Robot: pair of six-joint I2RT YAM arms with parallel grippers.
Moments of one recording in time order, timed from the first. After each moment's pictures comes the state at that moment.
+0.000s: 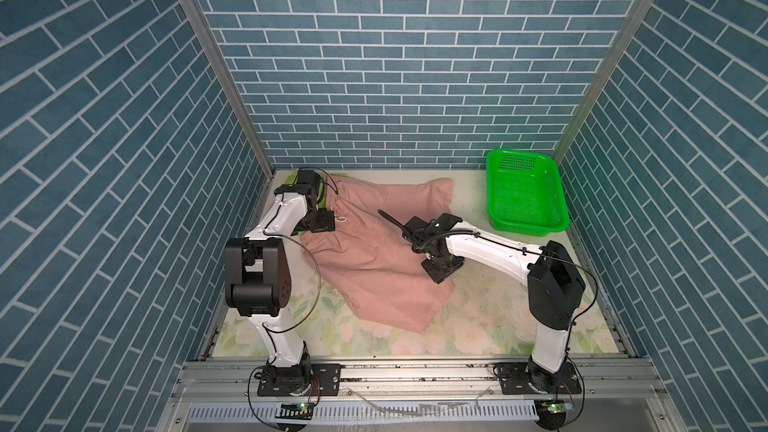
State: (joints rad) left arm -0.02 1.81 1.44 -0.92 -0.12 -0.20; right arm 0.92 1.88 1.49 -1.21 0.23 0.29
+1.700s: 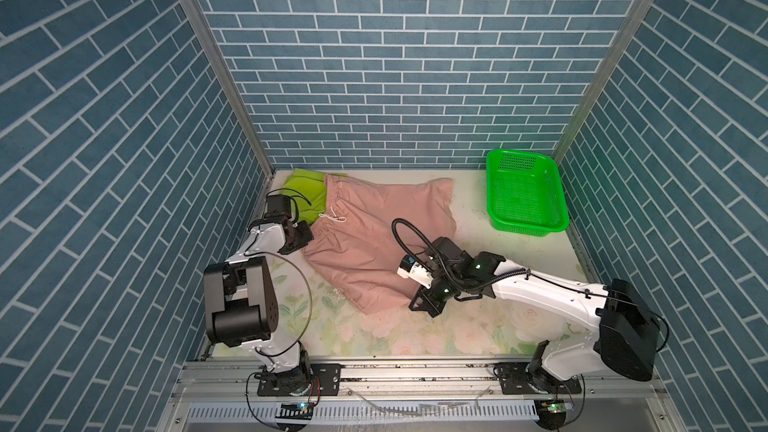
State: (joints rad) left arm 0.17 1.63 1.05 -0.52 0.13 -0.33; right arm 0.97 1.45 0.97 -0.57 -0.62 0.11
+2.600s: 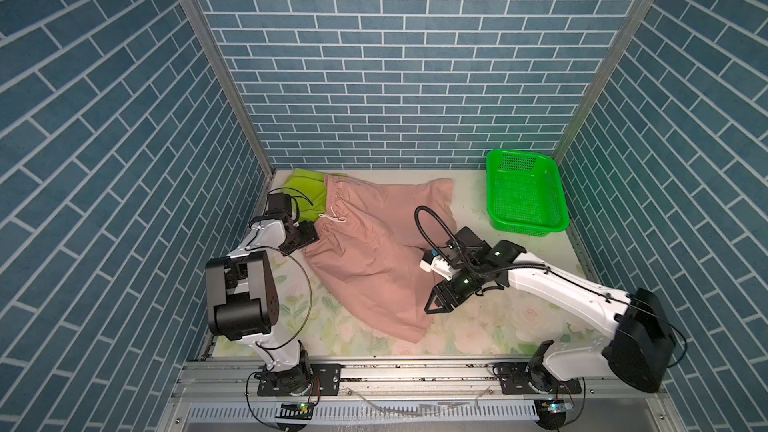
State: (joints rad) left arm 0.17 1.66 1.09 -0.57 0.15 -0.31; right arm 0.82 1.30 0.99 -0.85 -0.57 0.22
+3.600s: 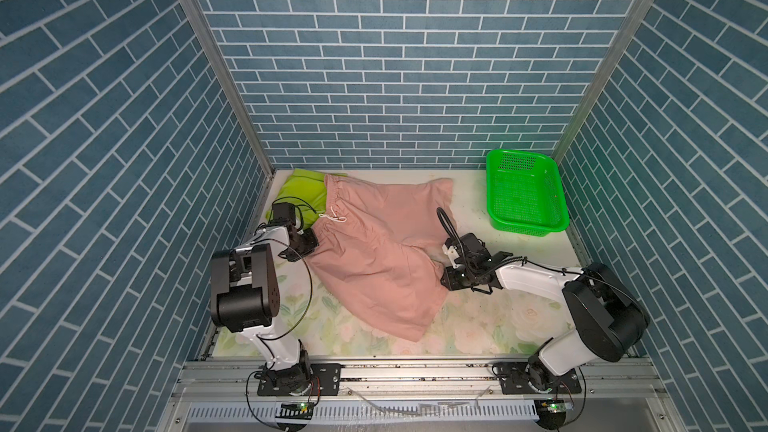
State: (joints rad) left arm 0.17 1.72 0.99 -0.44 0.23 -0.35; right arm 0.66 1.56 0.76 -0.30 -0.20 0.40
